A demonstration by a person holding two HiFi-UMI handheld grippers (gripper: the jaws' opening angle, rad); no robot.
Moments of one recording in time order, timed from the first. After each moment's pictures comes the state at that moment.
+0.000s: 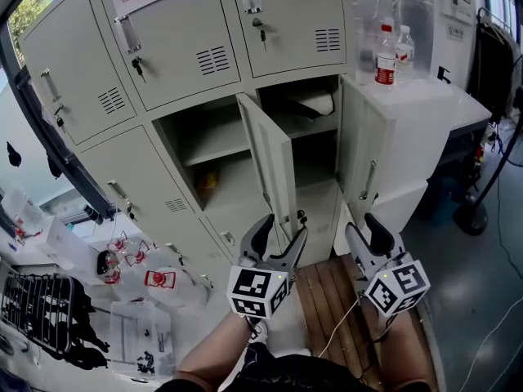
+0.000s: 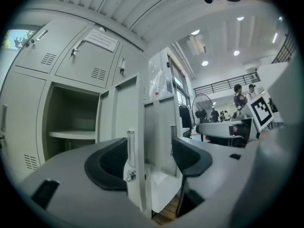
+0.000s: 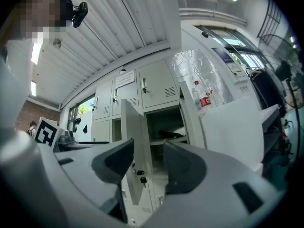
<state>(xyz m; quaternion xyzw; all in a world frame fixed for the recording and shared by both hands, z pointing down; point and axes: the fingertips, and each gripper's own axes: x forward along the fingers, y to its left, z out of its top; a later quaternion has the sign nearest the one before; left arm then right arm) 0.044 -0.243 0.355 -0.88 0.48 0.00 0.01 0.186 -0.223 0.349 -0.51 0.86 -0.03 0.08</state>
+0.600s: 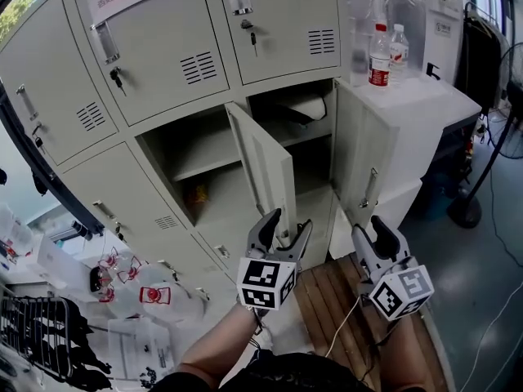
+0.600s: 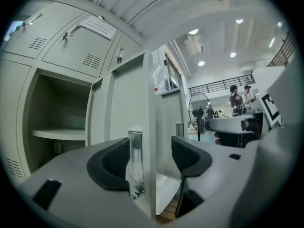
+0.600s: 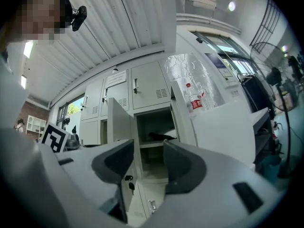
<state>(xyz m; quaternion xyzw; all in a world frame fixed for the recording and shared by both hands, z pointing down) 0.059 -0.306 0.362 -0.89 0.45 -0.01 0.01 0.197 -0.250 0.347 -0.56 0.83 -0.03 0.09</state>
